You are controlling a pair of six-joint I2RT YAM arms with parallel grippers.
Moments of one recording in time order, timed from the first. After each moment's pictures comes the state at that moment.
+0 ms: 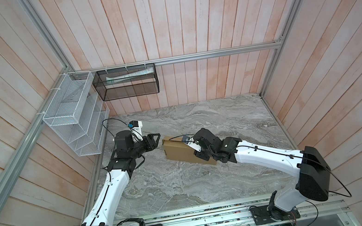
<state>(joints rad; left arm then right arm) -0.12 1.22 0.90 -0.17 0.49 -0.41 0.93 1.54 1.19 -0.48 0.33 -0.35</state>
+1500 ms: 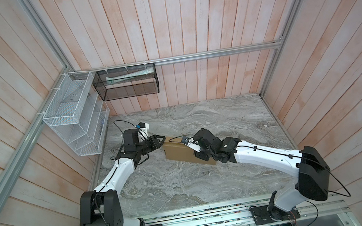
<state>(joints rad) -0.12 1.44 0.89 -0.06 0.63 -0.47 0.93 1.54 1.18 -0.46 0.32 -0.36</state>
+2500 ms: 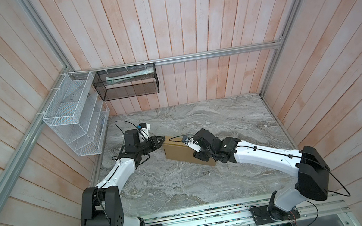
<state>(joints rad) -0.12 1.47 0.87 0.02 0.65 -0.47 0.93 1.54 1.18 -0.47 0.32 -0.32</state>
